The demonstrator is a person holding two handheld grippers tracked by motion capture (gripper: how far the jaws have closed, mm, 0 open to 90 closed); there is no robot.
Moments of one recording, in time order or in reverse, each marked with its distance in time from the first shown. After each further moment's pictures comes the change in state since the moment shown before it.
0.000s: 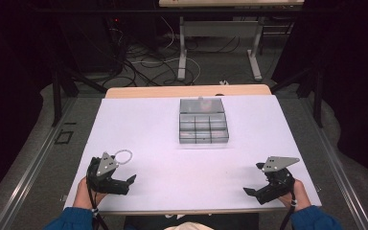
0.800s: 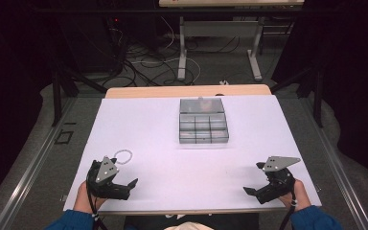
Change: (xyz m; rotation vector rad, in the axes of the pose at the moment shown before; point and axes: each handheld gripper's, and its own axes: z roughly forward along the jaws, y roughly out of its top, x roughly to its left) left arm -0.016 -0.002 -0.012 -0.050 -0.027 0.018; right arm 0.000 0.000 0.000 -0.015 -0.007 0.011
